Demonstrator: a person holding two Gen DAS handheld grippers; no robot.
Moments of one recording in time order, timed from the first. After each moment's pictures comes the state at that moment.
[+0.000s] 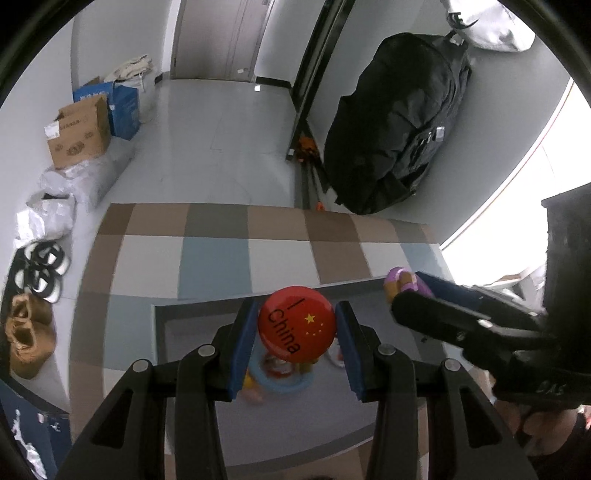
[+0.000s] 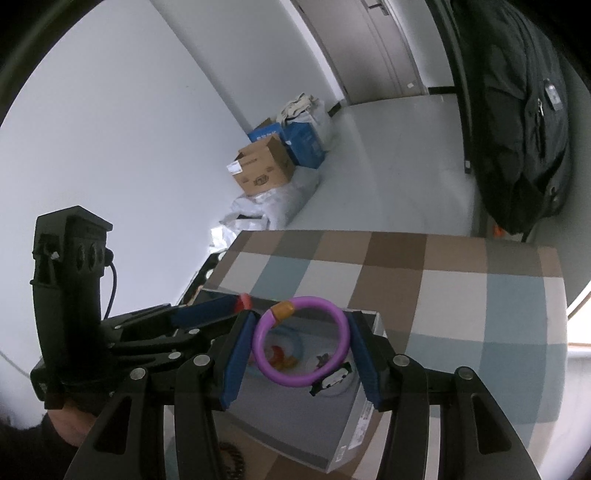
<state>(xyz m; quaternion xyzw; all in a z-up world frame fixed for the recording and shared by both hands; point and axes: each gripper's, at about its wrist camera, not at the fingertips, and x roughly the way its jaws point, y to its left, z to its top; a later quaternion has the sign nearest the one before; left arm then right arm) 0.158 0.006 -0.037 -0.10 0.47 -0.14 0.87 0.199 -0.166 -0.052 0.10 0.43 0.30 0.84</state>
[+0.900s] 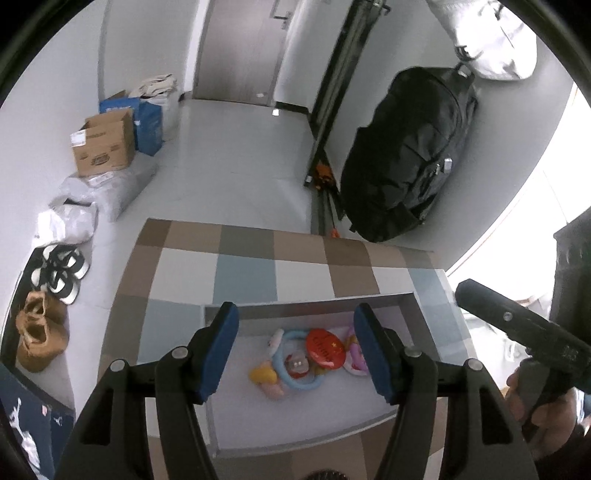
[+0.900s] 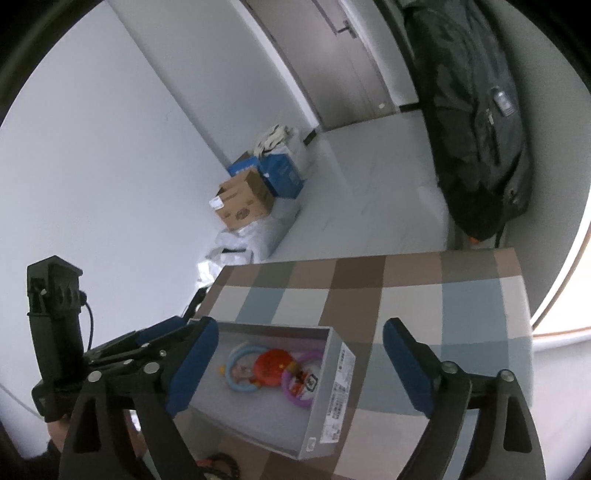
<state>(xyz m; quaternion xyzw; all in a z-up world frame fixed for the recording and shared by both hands) 0.140 0.021 -0.022 -0.11 0.42 -0.09 0.90 0.184 -0.202 -0.032 0.14 0.38 0.26 0.88</state>
